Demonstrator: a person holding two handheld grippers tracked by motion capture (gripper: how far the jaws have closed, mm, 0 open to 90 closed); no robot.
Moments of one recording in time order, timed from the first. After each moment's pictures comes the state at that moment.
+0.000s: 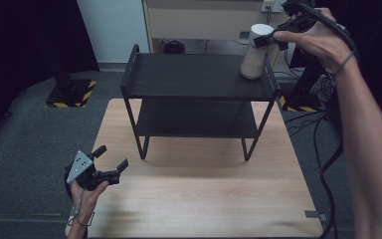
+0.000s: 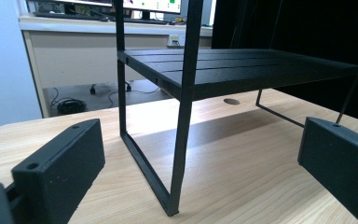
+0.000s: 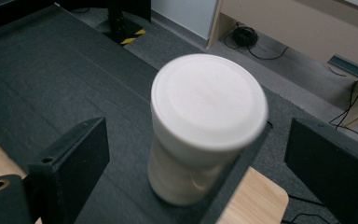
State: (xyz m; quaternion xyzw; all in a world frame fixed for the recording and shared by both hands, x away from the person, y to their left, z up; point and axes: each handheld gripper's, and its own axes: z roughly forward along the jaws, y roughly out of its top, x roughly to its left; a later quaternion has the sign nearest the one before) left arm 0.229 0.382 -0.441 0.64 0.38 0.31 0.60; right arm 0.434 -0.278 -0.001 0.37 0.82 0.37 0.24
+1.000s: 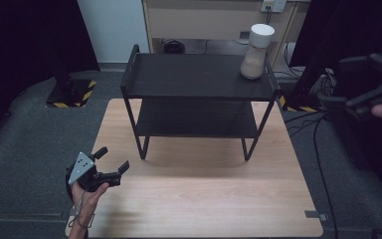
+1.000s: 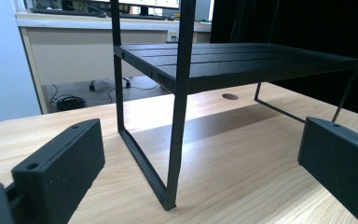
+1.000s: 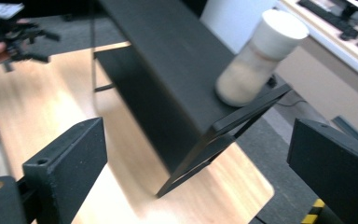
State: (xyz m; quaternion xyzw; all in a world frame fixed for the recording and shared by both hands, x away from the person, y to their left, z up) left arm 0.226 0.381 -0.441 0.64 0.38 0.30 0.60; right arm 0.250 -0.382 -0.007 0.20 0.86 0.40 0.27
